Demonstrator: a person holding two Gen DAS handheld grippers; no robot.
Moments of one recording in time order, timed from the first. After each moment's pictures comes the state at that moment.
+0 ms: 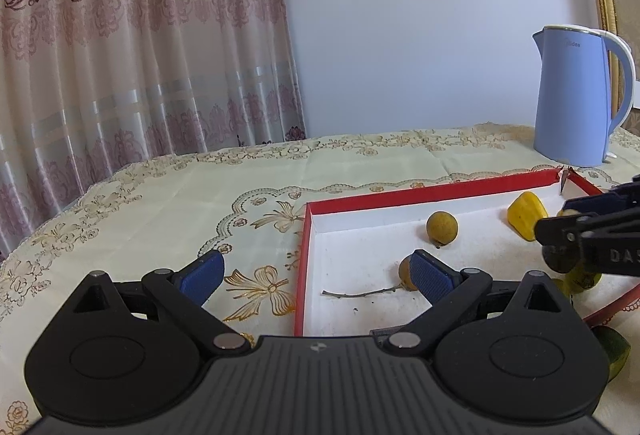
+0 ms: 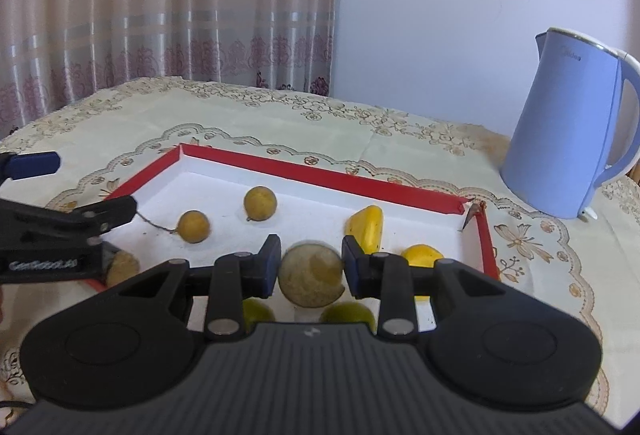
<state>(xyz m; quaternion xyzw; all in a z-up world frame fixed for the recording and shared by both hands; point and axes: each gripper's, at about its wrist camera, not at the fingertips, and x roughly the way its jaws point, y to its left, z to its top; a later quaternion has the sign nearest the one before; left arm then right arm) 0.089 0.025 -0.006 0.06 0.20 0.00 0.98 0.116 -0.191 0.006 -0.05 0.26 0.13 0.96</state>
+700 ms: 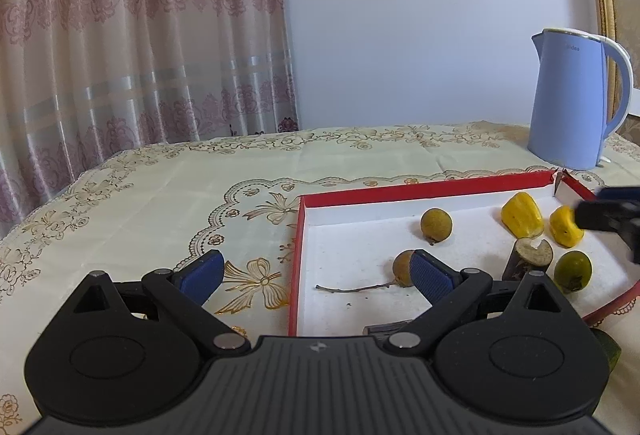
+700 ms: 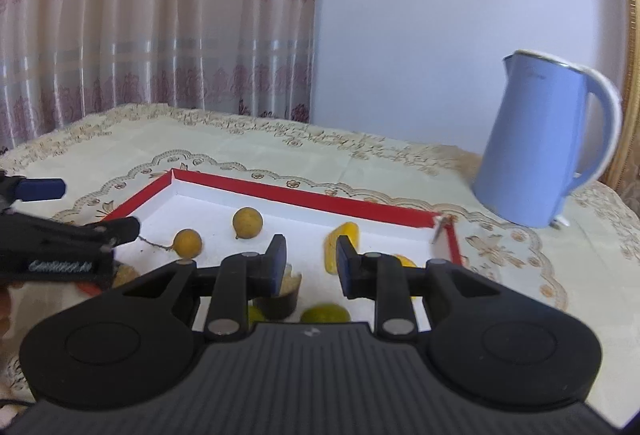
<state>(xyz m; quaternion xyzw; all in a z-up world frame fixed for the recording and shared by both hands) 0.092 0.030 -0.006 0.05 0.22 -0.01 0.97 0.070 -0.202 0.016 -0.03 0.21 0.09 0.97</state>
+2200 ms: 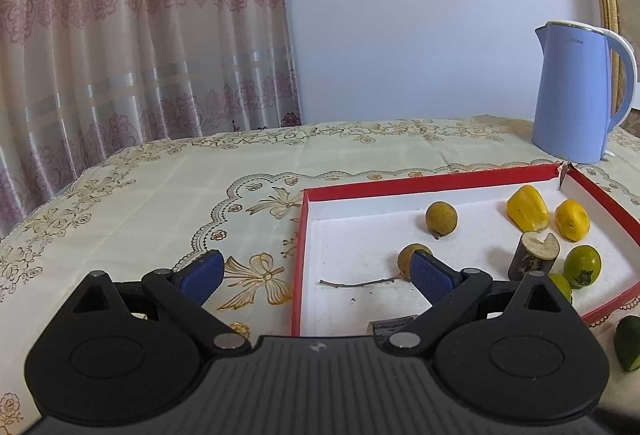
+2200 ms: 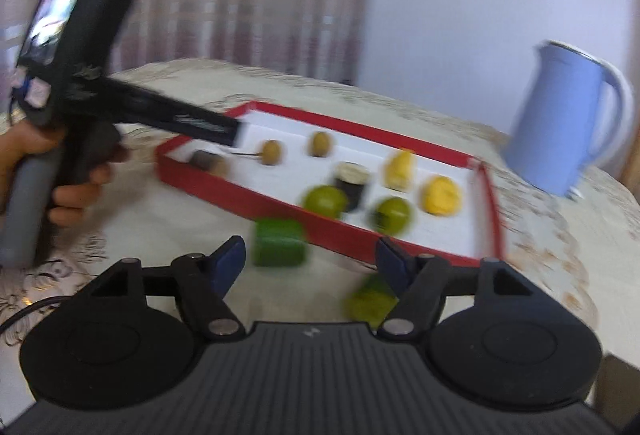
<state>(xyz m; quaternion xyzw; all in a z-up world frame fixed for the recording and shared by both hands) 0.095 0.027 -0.009 0.05 0.22 -0.01 0.97 0.003 -0.163 -0.016 -0.11 0.25 0.17 0.95</state>
